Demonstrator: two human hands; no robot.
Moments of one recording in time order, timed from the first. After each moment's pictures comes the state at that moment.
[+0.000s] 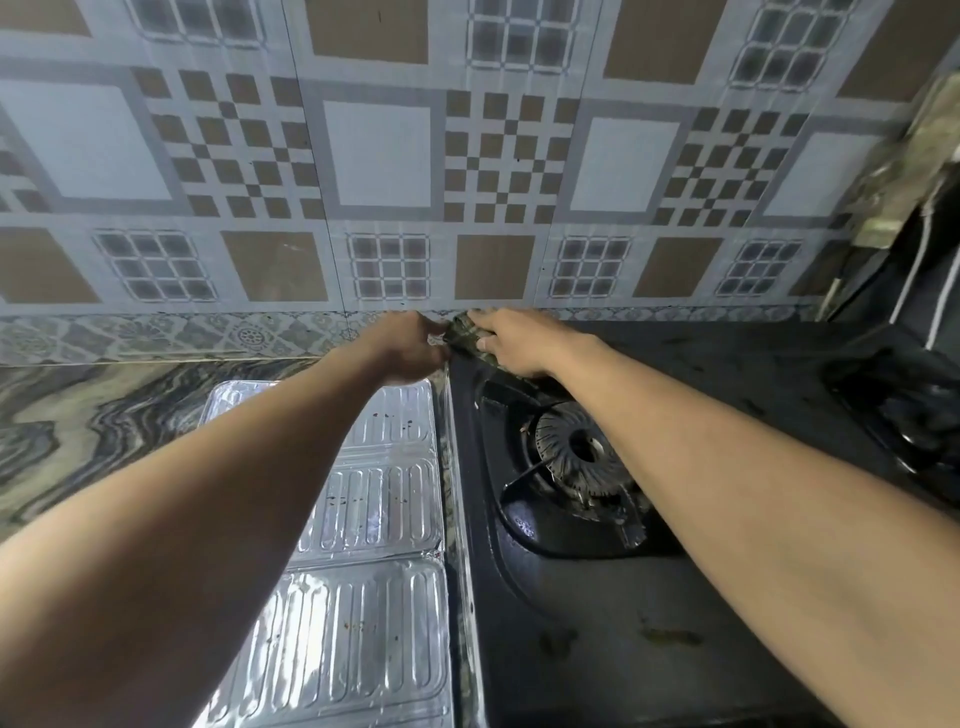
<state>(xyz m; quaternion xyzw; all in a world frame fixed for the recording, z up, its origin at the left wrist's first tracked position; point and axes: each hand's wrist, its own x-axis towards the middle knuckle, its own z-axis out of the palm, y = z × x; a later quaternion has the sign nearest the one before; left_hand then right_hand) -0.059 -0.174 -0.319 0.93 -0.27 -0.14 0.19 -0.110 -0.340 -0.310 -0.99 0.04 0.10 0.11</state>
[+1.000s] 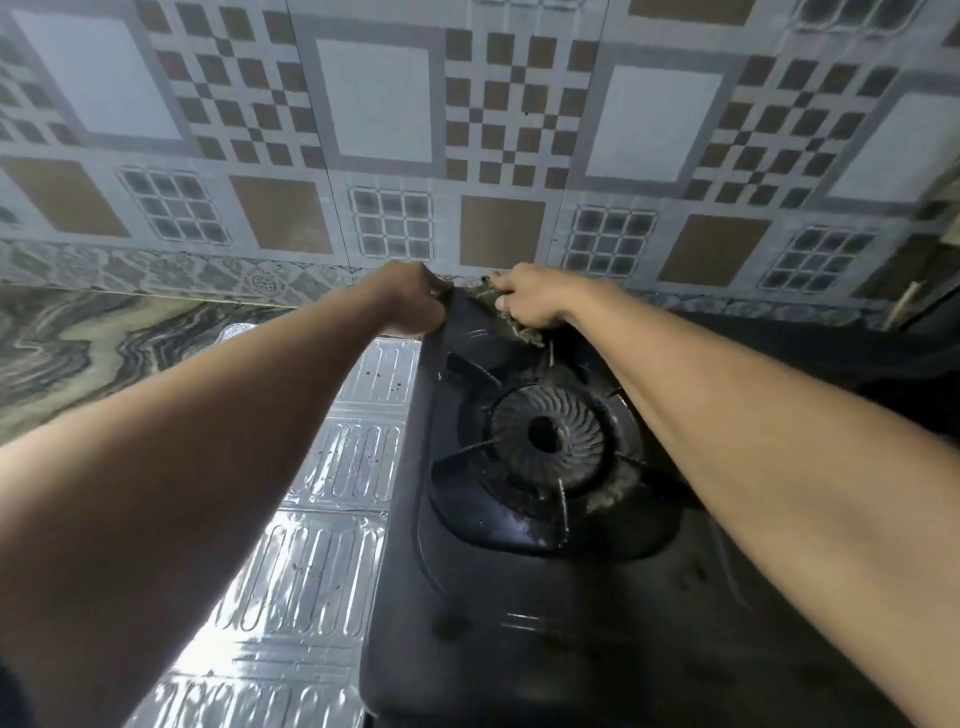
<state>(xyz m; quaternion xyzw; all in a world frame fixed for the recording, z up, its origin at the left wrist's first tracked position) -0.066 -0.216 -0.307 0.97 -0.18 -0.12 0.14 -0.082 -0.402 -0.311 -0.98 0.00 0.16 0.12</state>
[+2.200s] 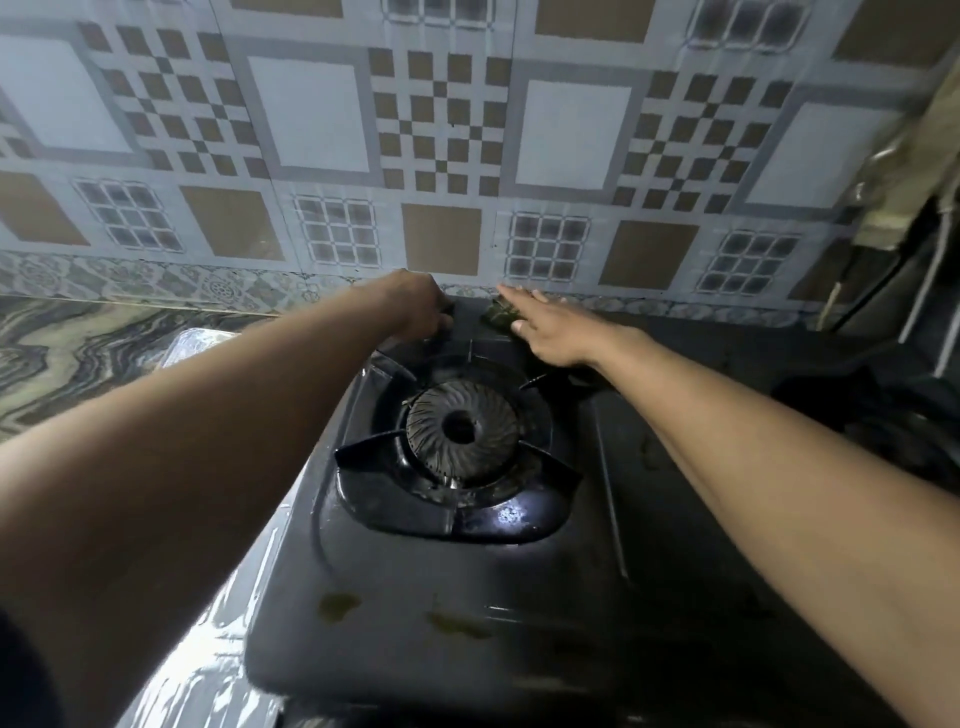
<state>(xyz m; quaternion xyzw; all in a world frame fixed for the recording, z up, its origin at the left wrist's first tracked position) -0.095 -0.292 -0.301 0.96 -0.25 -0.10 0.00 -0.148 -0.501 -0.335 -0.98 -0.05 0.12 0.14</state>
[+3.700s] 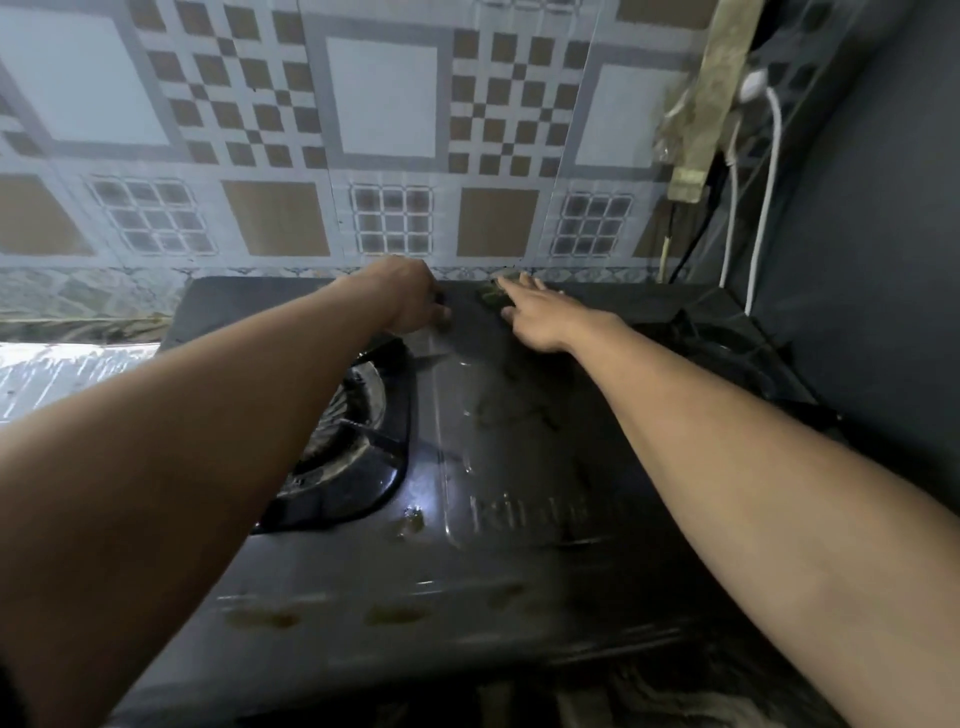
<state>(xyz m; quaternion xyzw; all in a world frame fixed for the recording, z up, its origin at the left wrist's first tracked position) -0.145 -0.446 -0.306 0.95 -0.30 -0.10 0.03 -0.226 -0.627 -0.325 -0.97 0.12 0.15 0.13</state>
